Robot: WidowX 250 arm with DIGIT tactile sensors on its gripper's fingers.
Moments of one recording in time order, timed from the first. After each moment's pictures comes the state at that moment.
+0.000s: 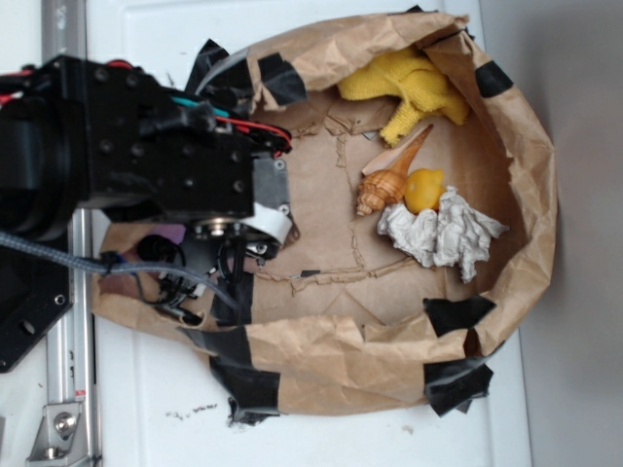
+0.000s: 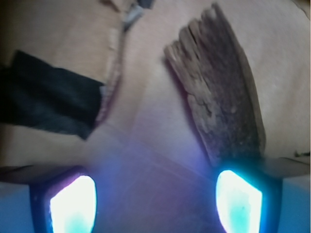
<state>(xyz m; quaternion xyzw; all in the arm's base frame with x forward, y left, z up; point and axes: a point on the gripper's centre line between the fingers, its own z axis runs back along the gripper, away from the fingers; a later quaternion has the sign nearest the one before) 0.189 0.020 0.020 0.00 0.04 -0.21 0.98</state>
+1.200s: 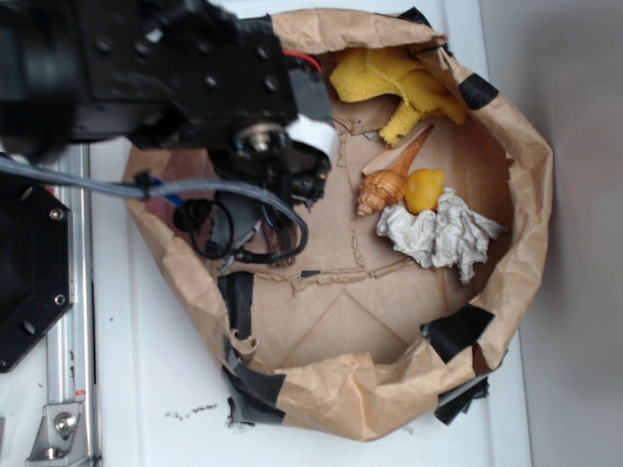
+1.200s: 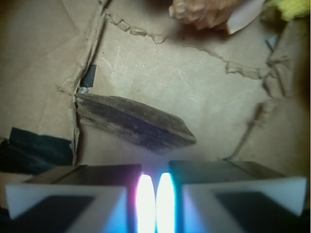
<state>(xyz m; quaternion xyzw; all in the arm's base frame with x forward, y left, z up) 0.213 0.045 0.067 -0.02 0.01 -0.12 0.99</state>
